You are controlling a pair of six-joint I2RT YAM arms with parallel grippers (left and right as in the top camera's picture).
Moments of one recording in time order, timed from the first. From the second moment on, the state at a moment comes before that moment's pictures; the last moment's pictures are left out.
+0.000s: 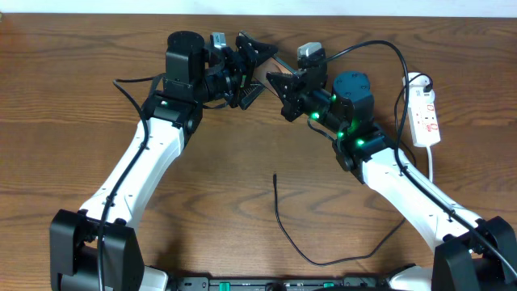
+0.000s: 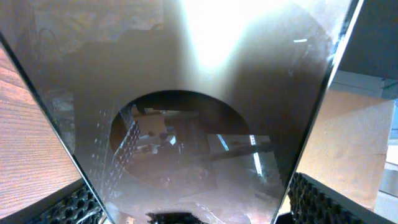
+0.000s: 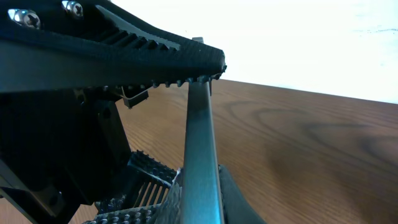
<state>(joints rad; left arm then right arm) -0.27 1.61 1.22 -0.01 0.73 -1.42 0.44 1.54 0.98 0.38 -0.40 0.31</state>
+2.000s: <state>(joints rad) -0.14 1.61 1.22 0.13 0.78 -1.26 0.57 1.55 0.98 0.55 -0.31 1.77</state>
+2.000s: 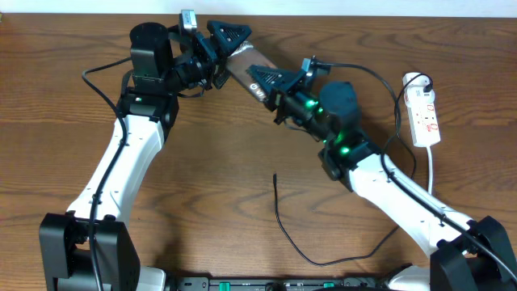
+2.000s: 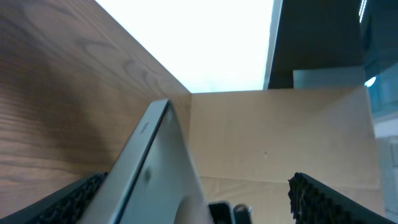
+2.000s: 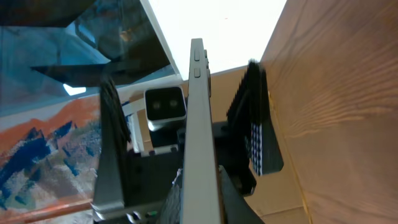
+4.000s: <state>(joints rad) -0.08 1.61 1.22 0.12 0.77 -1.35 0.61 1.55 0.98 0.57 -0.23 1.81</state>
